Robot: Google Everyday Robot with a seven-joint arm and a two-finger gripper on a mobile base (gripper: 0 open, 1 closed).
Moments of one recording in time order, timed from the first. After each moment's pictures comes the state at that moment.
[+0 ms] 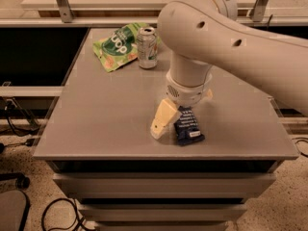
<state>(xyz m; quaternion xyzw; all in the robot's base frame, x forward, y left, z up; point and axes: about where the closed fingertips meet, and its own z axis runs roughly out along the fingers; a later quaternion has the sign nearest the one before) 0.493 -0.083 0.820 -0.33 0.94 -0.02 0.05</state>
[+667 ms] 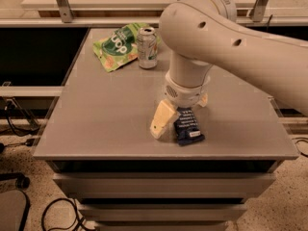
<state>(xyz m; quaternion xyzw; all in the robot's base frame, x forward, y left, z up) 0.493 -0.077 0.811 -0.32 0.95 0.00 0.04</state>
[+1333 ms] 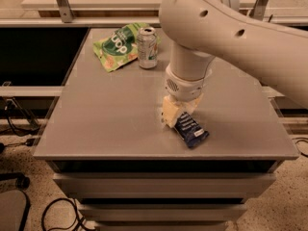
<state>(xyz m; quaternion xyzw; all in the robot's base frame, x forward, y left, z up) 0.493 -0.077 0.830 -0.32 0.95 0.00 0.04</state>
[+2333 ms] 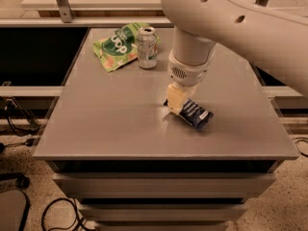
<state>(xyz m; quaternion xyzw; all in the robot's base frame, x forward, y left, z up) 0.527 -0.084 0.851 -0.43 0.90 -0.03 0.07</state>
